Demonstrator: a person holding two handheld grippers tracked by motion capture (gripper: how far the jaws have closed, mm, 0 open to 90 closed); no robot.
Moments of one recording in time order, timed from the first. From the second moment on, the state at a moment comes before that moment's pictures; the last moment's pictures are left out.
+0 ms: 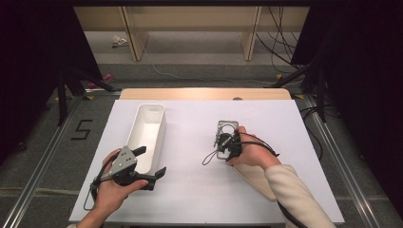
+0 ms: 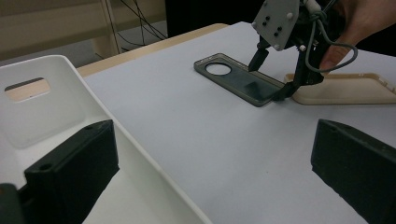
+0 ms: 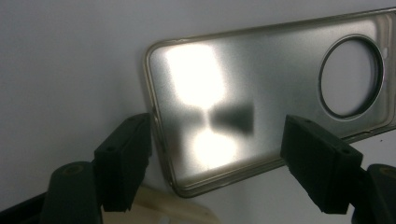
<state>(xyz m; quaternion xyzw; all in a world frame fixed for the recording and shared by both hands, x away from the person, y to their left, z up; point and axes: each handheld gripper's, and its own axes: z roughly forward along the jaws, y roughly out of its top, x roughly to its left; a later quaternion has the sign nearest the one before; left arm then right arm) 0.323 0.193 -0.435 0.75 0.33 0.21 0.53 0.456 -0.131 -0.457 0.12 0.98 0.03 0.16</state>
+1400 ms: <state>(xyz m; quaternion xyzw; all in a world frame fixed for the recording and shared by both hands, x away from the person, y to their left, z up) 0.323 0.192 -0.435 0.76 0.32 0.21 0.53 0.449 -0.119 -0.456 0.07 0.99 0.01 0.10</state>
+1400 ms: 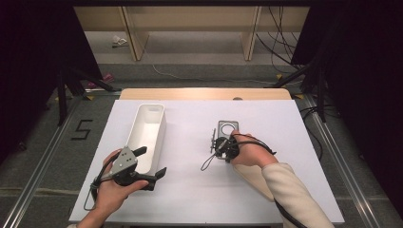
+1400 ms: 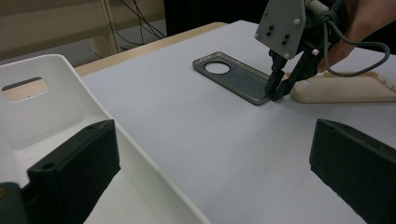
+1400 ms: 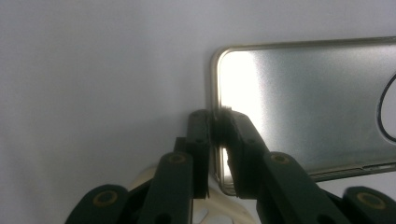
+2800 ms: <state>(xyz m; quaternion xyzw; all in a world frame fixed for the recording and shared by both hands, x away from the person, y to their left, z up) 0.323 0.193 -0.435 0.76 0.32 0.21 0.53 0.443 -0.127 -0.441 0.07 0.99 0.05 0.12</state>
